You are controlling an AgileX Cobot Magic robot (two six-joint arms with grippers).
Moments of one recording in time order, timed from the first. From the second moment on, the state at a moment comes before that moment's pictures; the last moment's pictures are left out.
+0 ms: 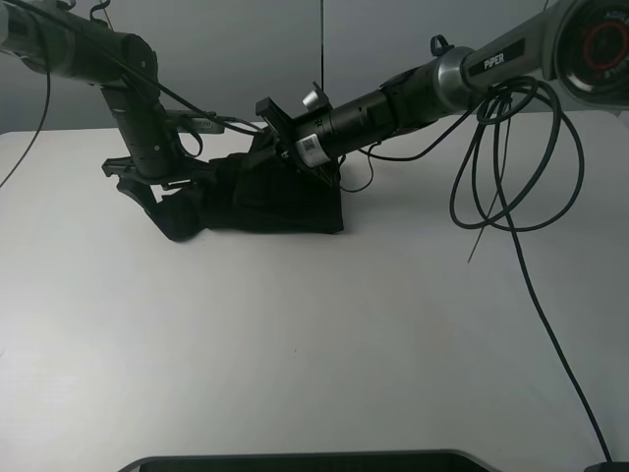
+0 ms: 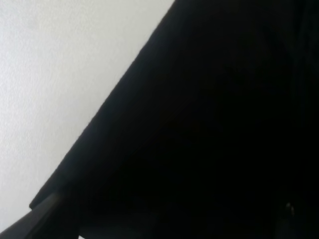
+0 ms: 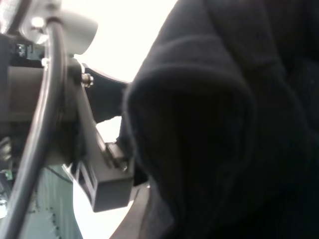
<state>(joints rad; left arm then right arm) -0.29 2.27 -1.59 0.01 0.95 -0.16 0.43 2.42 -1.59 1.48 0.93 -0.70</state>
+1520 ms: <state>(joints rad) -0.29 2.25 -2.14 -0.03 1.22 -0.07 0.47 2.39 -1.59 1.70 1.01 -0.99</state>
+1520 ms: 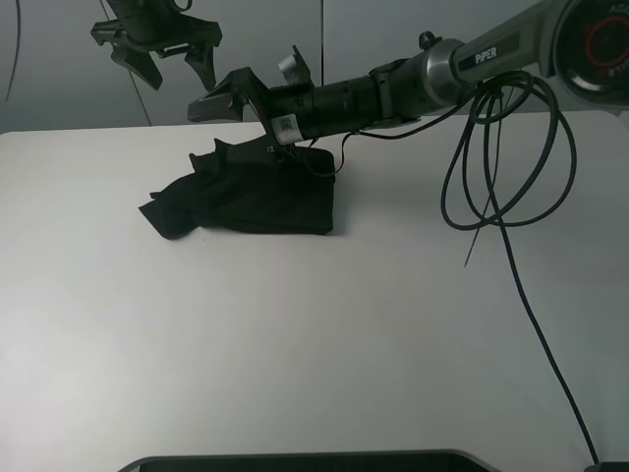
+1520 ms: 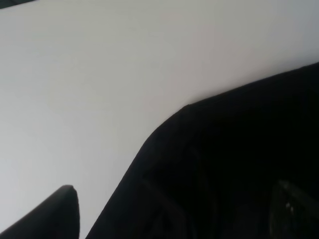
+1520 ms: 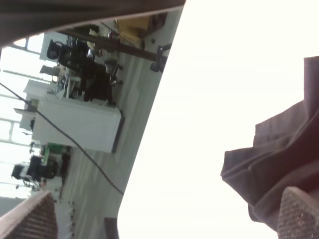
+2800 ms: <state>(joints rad) -0.24 1.76 -1.64 -0.02 1.11 0.06 0.23 1.43 -1.18 -0.01 0.82 -0.19</state>
